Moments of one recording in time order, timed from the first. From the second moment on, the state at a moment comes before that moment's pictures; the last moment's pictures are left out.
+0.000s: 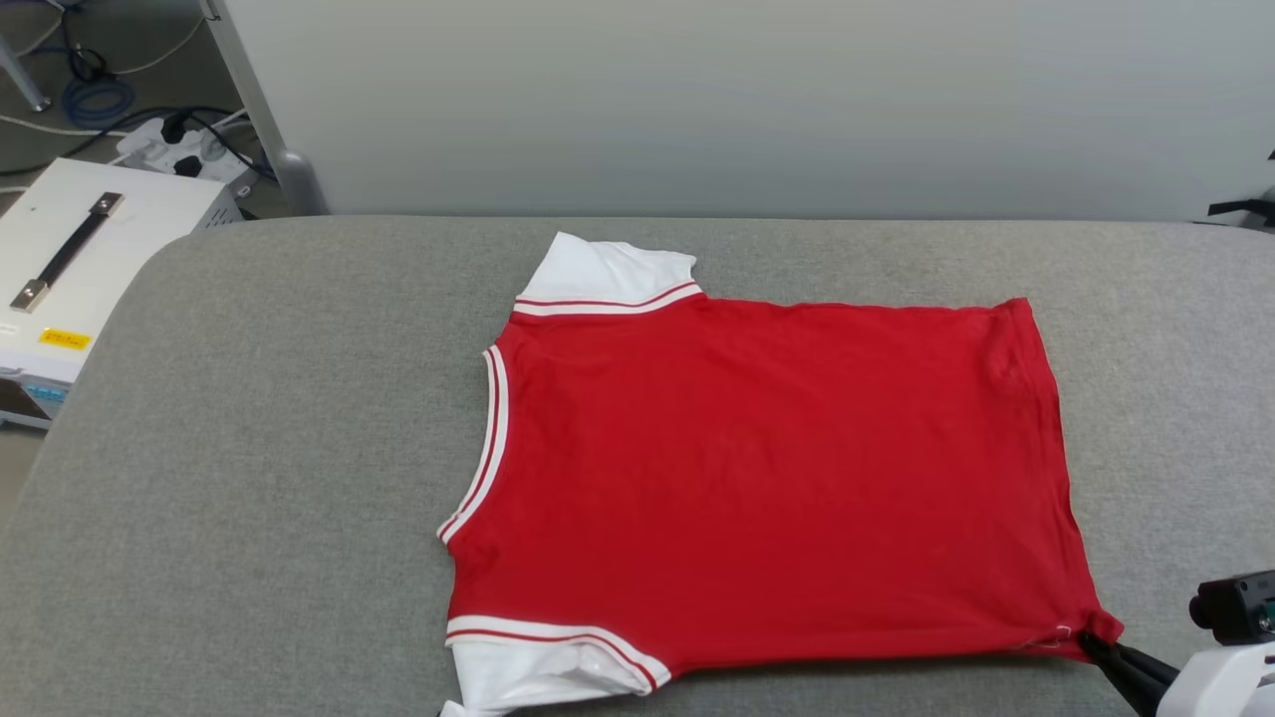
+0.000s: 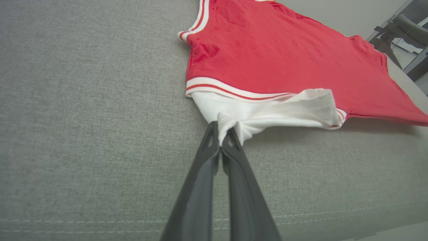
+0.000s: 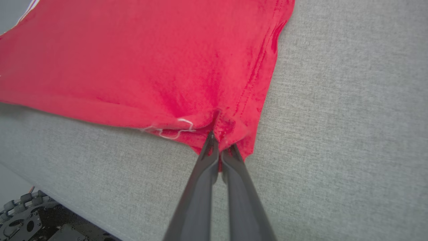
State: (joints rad) left arm 0.27 0.25 -0.27 0.18 -0.53 -0.09 -0.23; right arm -0.10 -0.74 0.67 0.34 0.97 0.13 0.00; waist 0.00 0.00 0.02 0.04
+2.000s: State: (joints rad) left arm -0.62 0.35 -0.66 0.80 -0.64 -0.13 -0.26; right arm -0.50 -0.55 0.64 0.58 0.95 0.13 -0.03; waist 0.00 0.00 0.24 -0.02
